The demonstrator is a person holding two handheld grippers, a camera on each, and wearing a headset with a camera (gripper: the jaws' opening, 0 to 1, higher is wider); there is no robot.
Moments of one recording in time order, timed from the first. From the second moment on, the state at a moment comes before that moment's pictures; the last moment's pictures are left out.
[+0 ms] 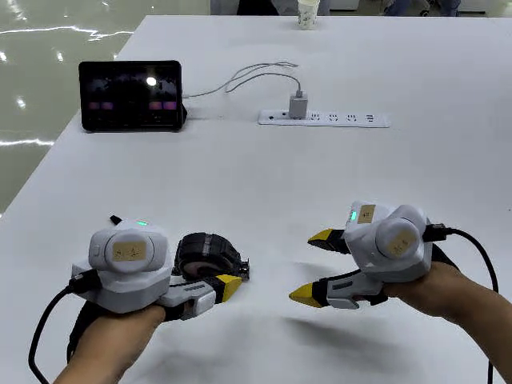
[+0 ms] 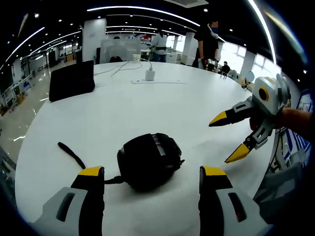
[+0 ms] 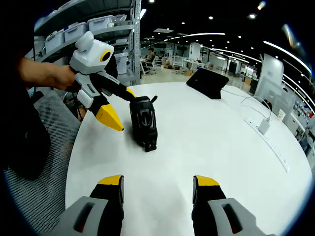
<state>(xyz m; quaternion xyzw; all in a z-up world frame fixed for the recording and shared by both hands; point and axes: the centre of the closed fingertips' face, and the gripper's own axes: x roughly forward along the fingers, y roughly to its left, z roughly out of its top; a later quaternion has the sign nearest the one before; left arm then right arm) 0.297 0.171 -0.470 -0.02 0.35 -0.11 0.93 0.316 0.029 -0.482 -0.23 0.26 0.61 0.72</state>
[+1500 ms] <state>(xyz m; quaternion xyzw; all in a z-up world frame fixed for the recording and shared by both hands) 0.255 0.148 -0.452 0.04 0.29 -0.22 0.93 0.279 -0.040 -0.459 -0.10 0.23 0.50 0.83</state>
